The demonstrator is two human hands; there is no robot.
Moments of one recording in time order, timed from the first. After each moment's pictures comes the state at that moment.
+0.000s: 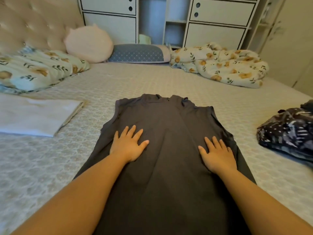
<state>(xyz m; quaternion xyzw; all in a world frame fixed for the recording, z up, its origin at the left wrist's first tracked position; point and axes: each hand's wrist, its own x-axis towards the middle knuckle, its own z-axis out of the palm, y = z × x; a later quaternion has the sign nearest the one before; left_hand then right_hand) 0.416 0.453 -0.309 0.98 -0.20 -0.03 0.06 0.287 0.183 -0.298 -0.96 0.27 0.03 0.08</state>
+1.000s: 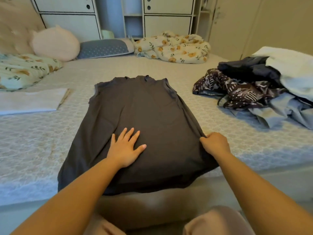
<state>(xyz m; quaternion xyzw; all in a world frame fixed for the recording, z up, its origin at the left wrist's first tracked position) 0.122 0.503 -0.293 0.94 -0.33 -0.05 0.06 -0.032 0.246 -0.266 -0.85 0.44 -0.10 0.26</state>
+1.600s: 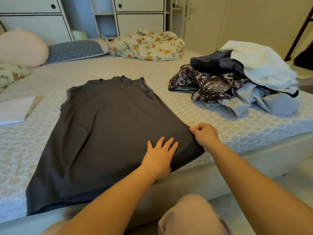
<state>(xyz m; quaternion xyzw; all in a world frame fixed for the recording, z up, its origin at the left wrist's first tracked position) 0.003 0.378 -0.289 0.83 -0.55 -0.02 -0.06 -0.075 0.212 -0.251 -0.80 0.44 -0.17 0.37</state>
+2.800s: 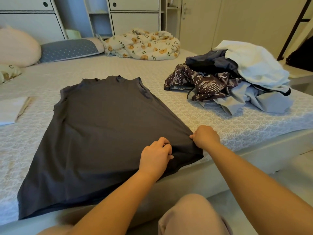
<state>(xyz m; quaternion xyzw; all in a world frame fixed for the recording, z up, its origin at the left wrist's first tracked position) -0.008 0.383 -0.289 0.83 -0.53 0.09 0.16 -0.079 0.201 -0.257 -0.86 0.48 -0.02 0.16</state>
